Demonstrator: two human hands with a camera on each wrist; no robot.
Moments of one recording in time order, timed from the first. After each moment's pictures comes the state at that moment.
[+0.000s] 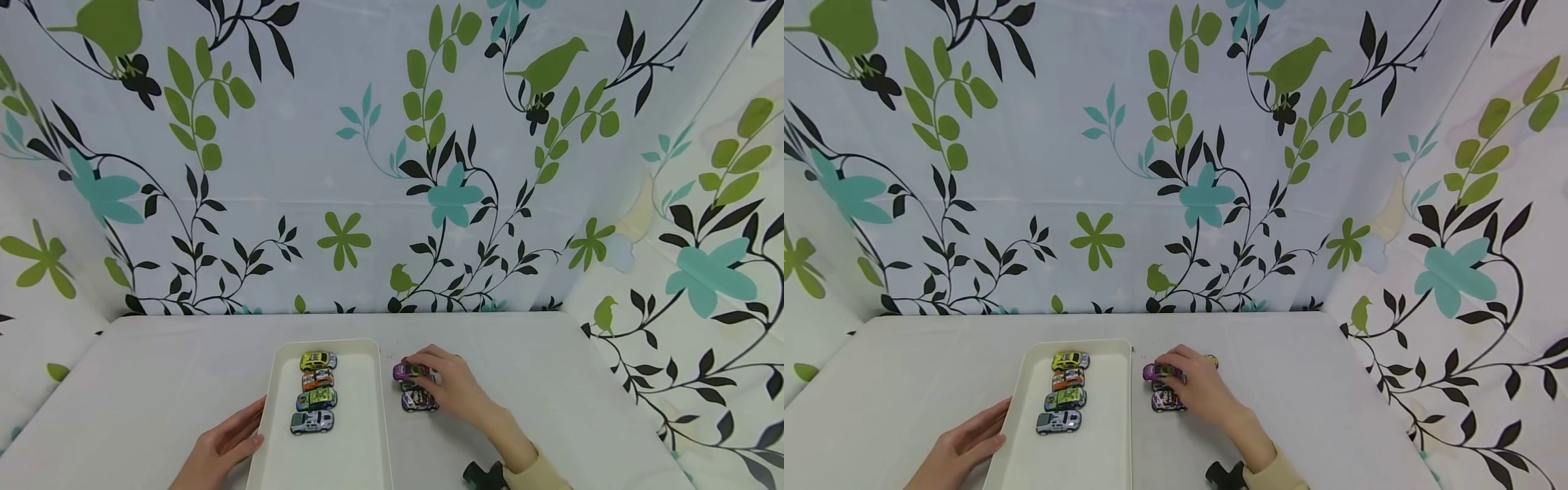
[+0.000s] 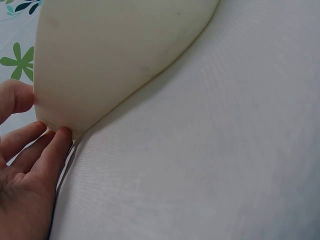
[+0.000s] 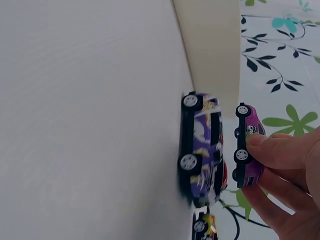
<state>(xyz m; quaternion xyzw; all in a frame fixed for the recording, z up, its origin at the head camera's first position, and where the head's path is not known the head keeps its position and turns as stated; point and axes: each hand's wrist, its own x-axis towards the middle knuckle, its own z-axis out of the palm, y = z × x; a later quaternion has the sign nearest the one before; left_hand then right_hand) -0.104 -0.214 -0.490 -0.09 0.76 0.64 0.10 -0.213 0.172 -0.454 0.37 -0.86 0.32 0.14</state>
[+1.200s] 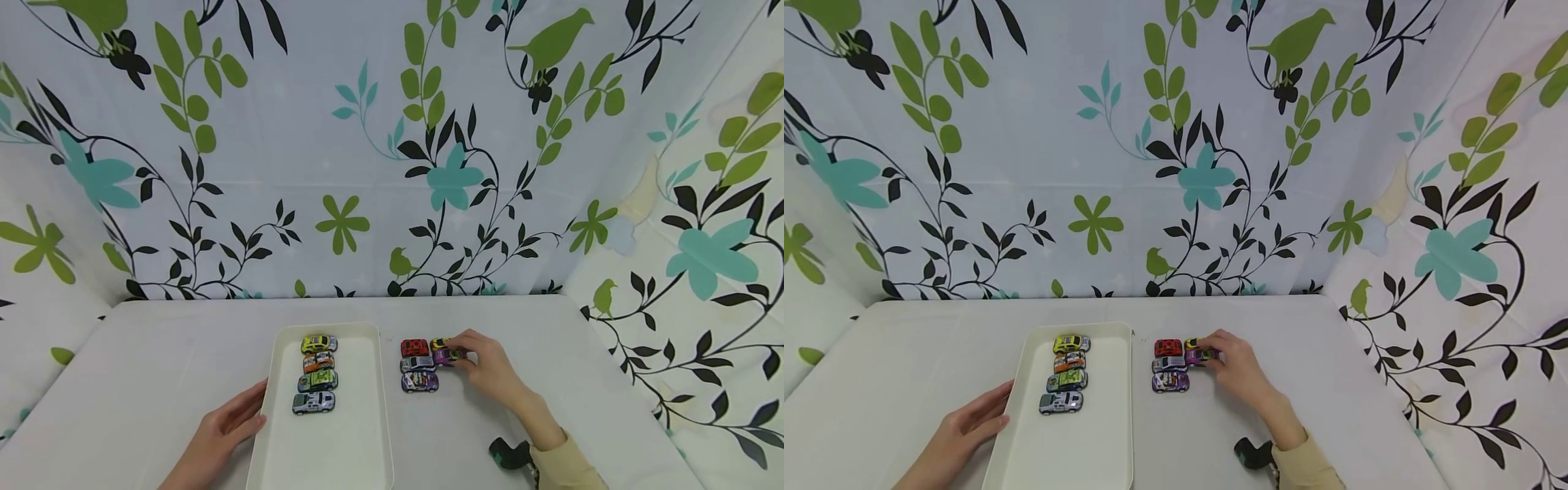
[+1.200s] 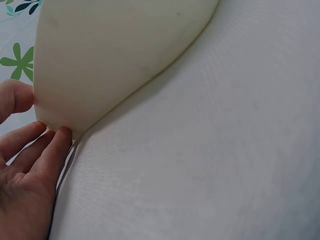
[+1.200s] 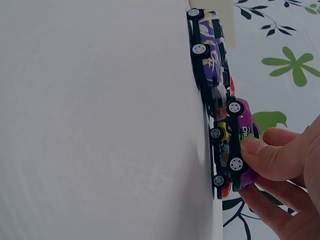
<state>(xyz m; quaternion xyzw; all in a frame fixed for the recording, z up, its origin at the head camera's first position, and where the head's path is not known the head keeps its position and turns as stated) -0.103 -0.219 -0.486 -0.06 0.77 0.62 0.11 -0.219 0.230 -0.465 0.29 -0.90 0.31 0.14</state>
